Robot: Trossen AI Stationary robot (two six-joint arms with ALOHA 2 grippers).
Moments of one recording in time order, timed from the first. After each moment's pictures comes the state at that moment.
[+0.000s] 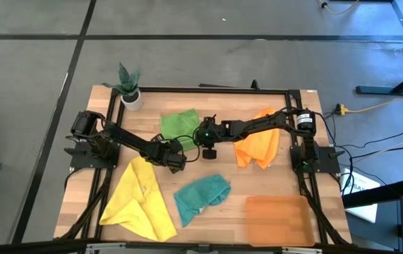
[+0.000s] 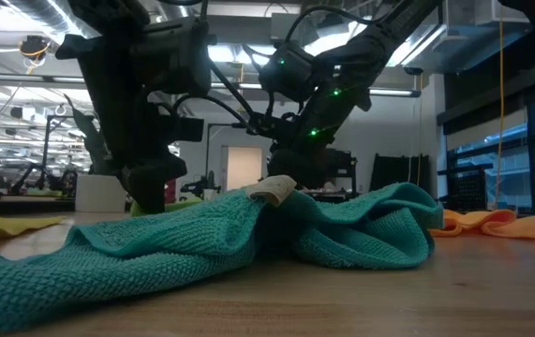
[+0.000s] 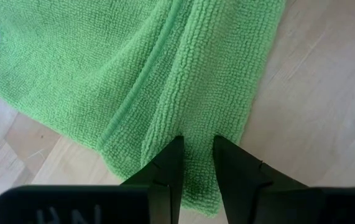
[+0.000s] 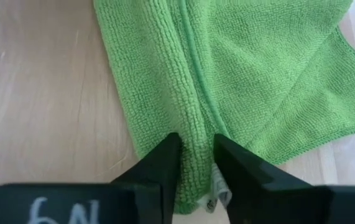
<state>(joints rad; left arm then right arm) -0.16 1.73 0.88 -0.59 -0.51 -0.76 -0.13 2.01 1.22 -0.11 0.14 -0.25</state>
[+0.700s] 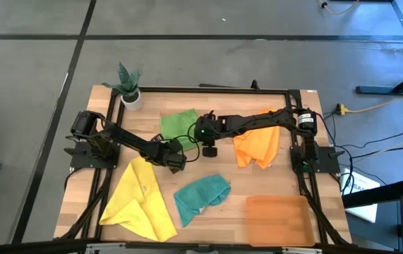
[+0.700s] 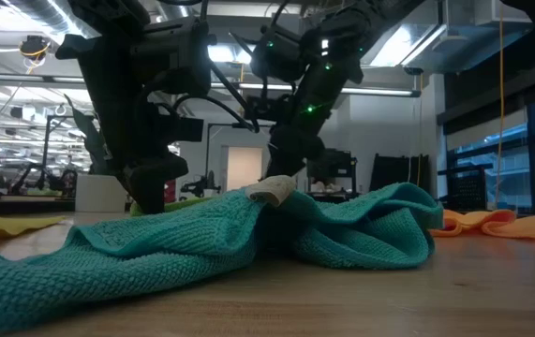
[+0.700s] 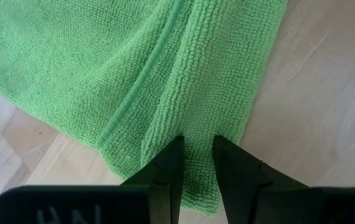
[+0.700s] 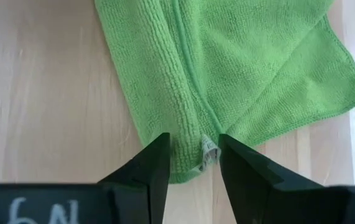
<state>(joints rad) -0.16 1.73 0.88 -0.59 -0.51 -0.78 -0.13 2.00 1.38 -0.41 0.14 -0.22</state>
